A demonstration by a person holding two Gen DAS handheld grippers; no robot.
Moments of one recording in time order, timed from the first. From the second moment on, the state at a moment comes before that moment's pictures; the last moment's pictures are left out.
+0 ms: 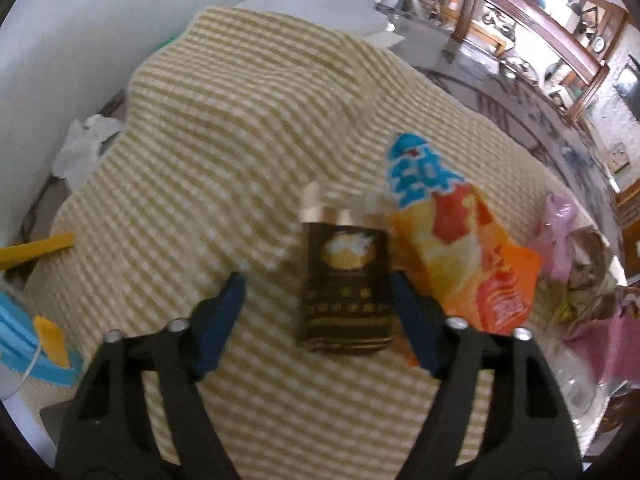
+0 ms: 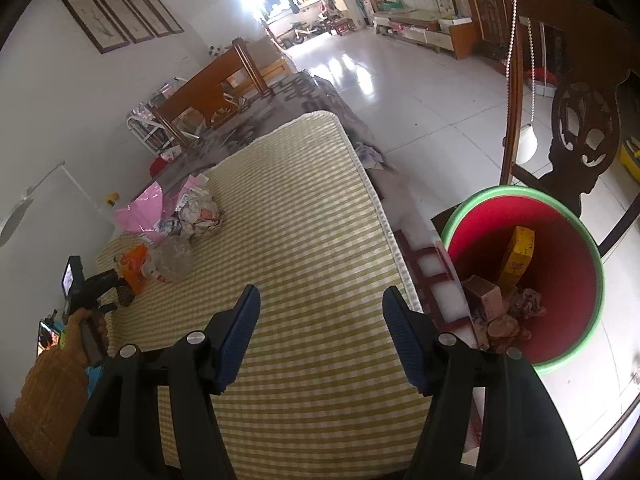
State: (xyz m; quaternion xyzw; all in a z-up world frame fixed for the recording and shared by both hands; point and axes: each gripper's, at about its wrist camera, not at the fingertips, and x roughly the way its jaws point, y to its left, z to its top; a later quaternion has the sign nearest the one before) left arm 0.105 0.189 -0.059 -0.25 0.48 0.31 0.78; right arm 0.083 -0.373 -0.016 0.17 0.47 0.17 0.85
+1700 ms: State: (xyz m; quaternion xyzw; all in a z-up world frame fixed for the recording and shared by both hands) left arm 0.105 0.083 -0.061 -0.22 0.44 0.09 0.87; right arm 0.085 -0.366 -0.021 0.17 0.49 0.20 0.83
